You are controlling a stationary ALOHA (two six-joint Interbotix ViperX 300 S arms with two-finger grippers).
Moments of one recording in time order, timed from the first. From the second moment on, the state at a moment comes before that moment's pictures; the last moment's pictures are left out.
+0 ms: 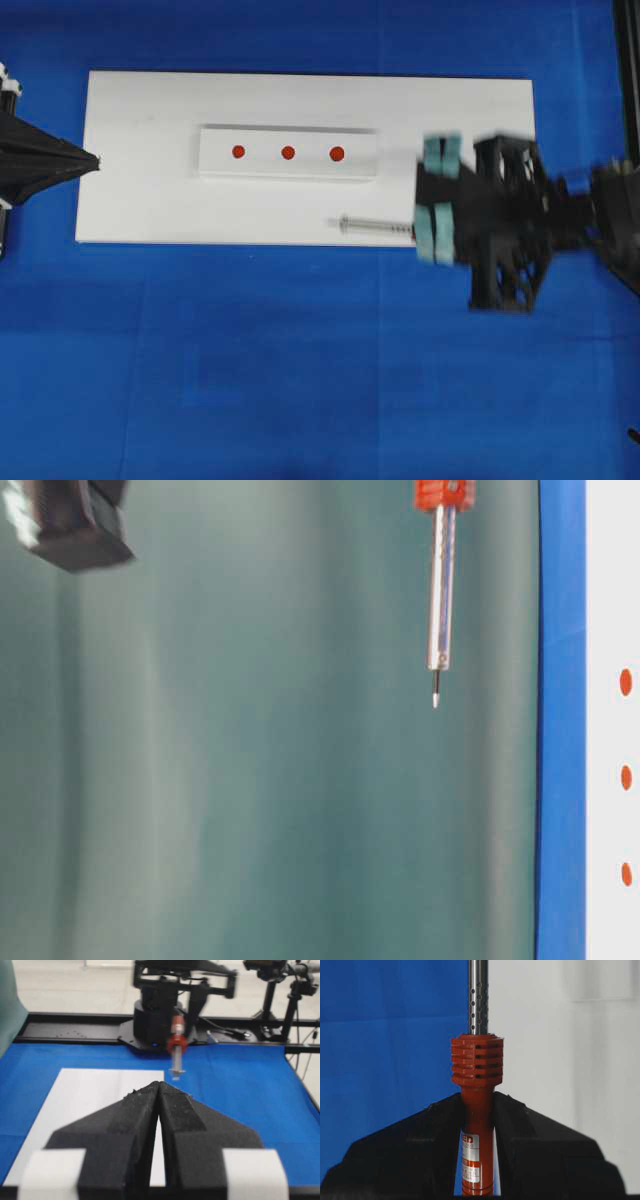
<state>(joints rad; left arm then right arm) -0.01 -1.01 1.22 0.00 -0.33 -0.01 0.25 -0.30 0.52 -0.20 0.97 0.55</state>
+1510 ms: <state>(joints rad) -0.05 -1.04 1.22 0.00 -0.34 -0.02 0.35 0.19 0.09 -0.37 0.89 0.65</state>
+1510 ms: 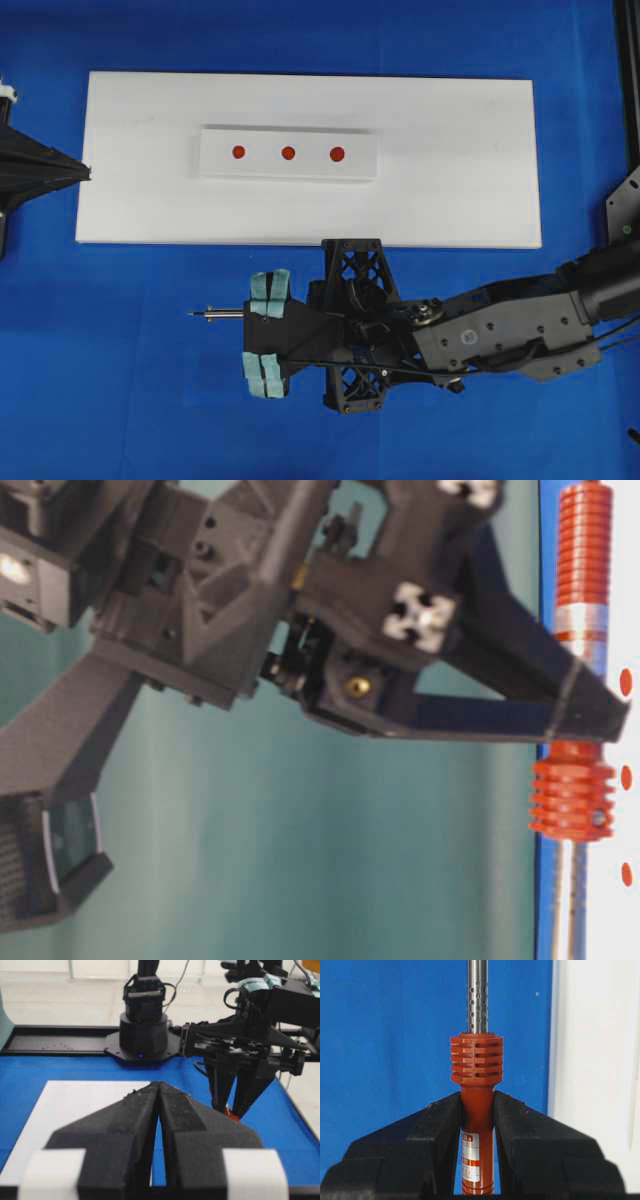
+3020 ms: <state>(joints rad) -0.05 -1.04 1.22 0.00 -0.33 -0.02 0.32 0.38 0.28 -0.35 0.34 0.77</state>
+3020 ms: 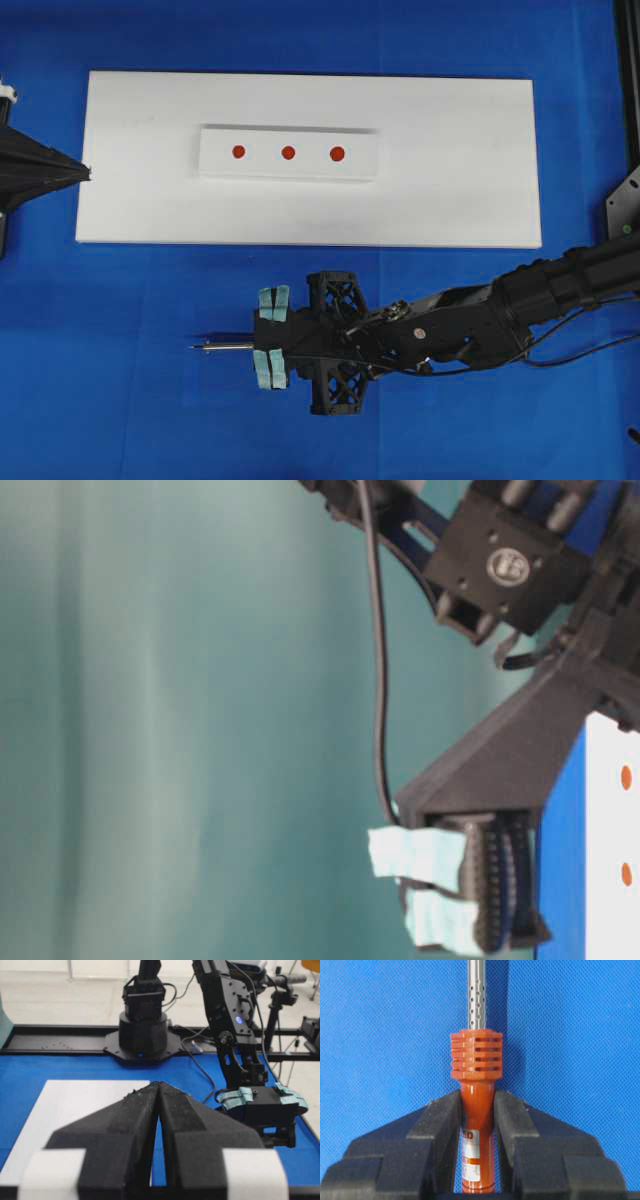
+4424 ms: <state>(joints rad) -0.06 -1.04 1.22 0.00 -0.33 -0.02 0.34 0.07 0.25 -0.36 0.72 0.75</state>
